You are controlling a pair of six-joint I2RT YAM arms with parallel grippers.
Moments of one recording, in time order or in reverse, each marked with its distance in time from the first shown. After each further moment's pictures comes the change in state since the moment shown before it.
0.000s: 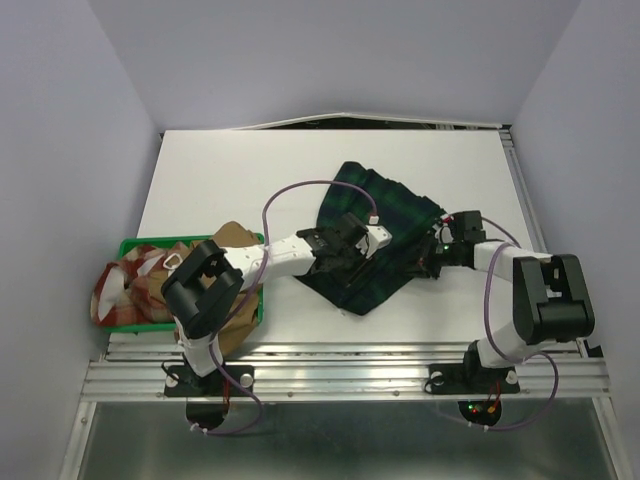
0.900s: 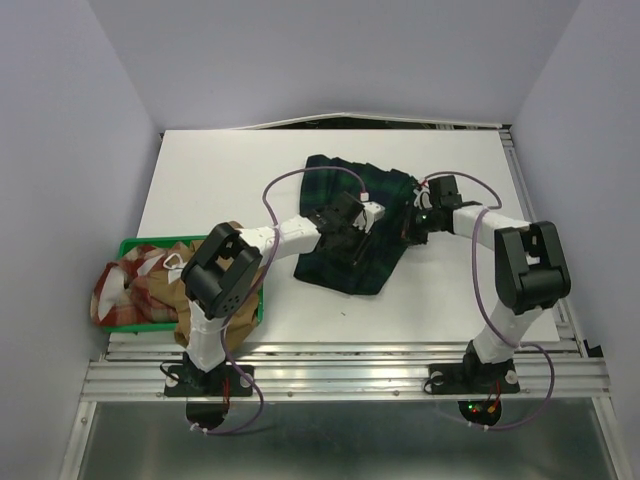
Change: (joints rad) left arm 0.119 0.167 0.159 0.016 0.114 -0.146; right arm 0.165 0.253 0.376 -0.080 0.261 -0.217
